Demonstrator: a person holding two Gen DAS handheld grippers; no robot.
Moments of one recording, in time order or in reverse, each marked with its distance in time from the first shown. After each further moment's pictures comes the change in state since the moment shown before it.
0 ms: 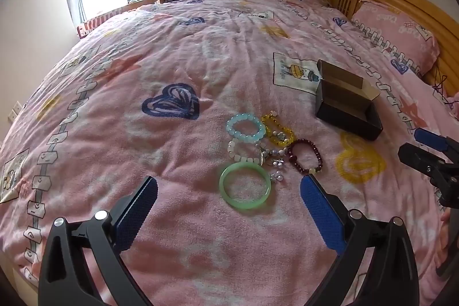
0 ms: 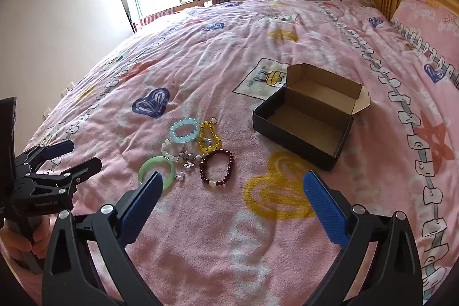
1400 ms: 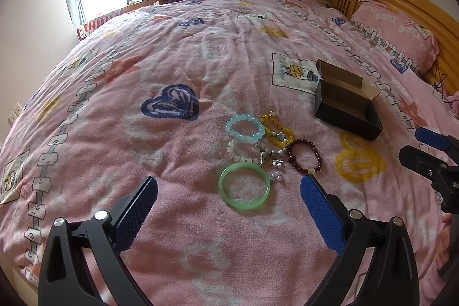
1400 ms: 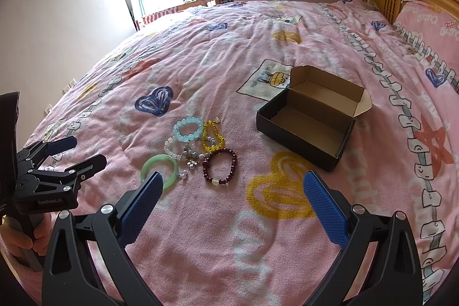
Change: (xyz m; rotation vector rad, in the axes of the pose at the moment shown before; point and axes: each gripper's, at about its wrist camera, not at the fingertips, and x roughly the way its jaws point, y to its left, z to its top) left arm 0.004 -0.005 -0.003 0.007 -0.007 0.002; right arm -0.002 0.005 0.000 -0.012 -0.005 -0.001
